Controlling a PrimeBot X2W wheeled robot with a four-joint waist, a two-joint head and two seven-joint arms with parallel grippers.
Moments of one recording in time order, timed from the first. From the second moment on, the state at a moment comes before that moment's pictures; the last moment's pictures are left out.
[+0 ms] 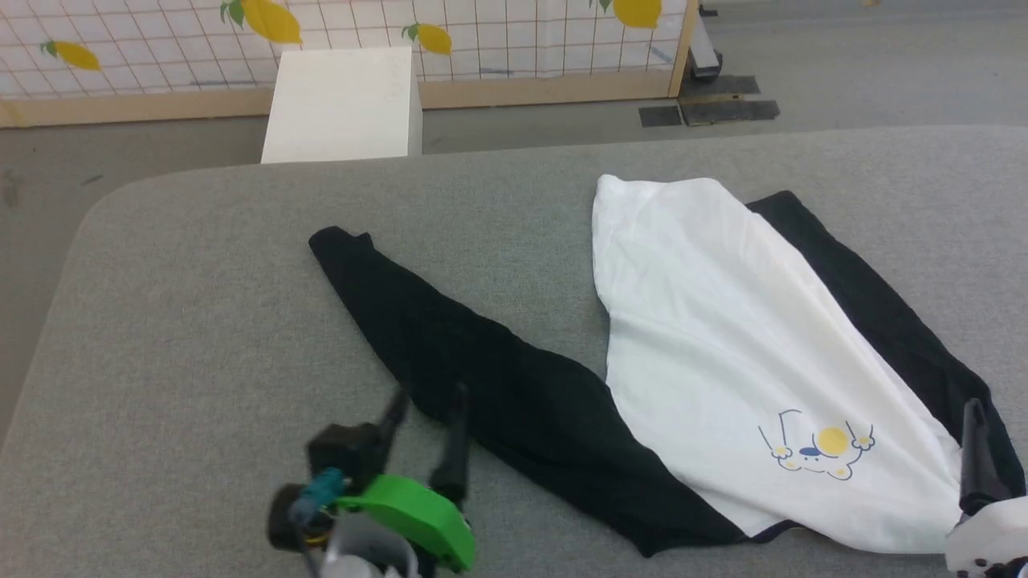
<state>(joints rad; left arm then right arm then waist) -0.07 0.05 -0.30 0.18 -0.35 0.01 -0.18 0.08 -0.05 -0.40 0.02 0.15 0.13 0.04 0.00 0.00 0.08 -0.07</state>
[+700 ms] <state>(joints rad) -0.18 0.05 -0.58 0.26 -0.54 0.09 0.38 0.05 -0.05 -0.30 -0.02 0.19 0.13 0.03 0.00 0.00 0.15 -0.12</state>
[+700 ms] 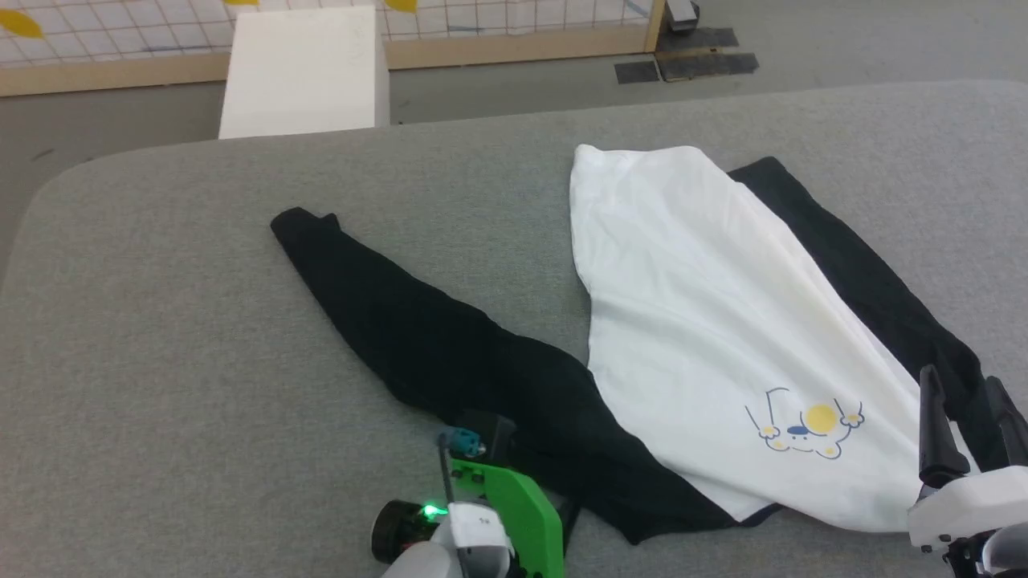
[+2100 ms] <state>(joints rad) -0.02 0.19 -0.33 0.09 -0.65 0.30 0.15 -0.11 -0.05 -0.43 0.18 0.13 0.13 0.28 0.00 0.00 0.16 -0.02</state>
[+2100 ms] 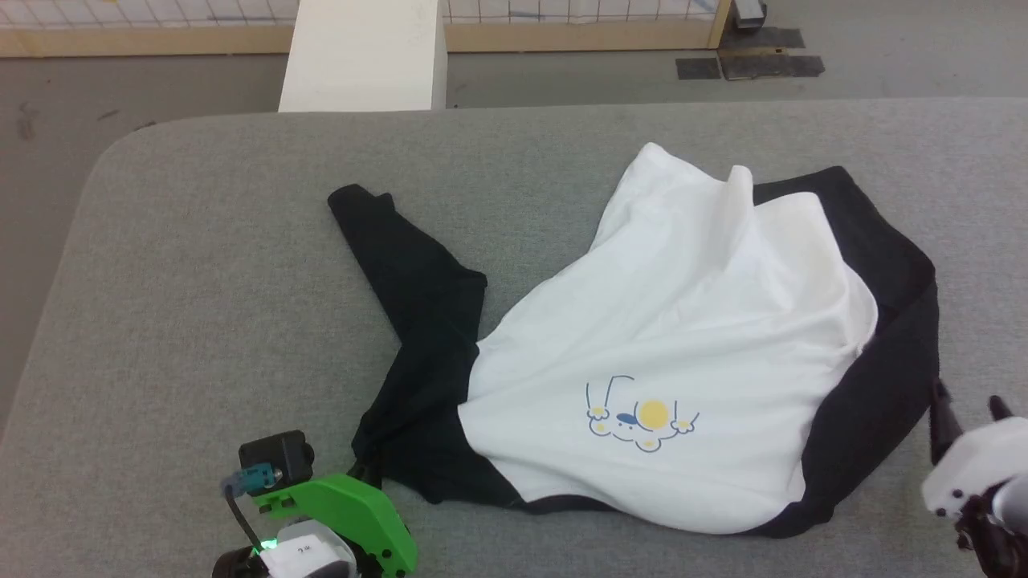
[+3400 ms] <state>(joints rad) -0.04 0.19 -0.38 0.10 -0.66 0.26 0.17 0.11 -0.05 -0.54 0.11 0.21 0.13 0.45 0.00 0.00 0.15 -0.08</state>
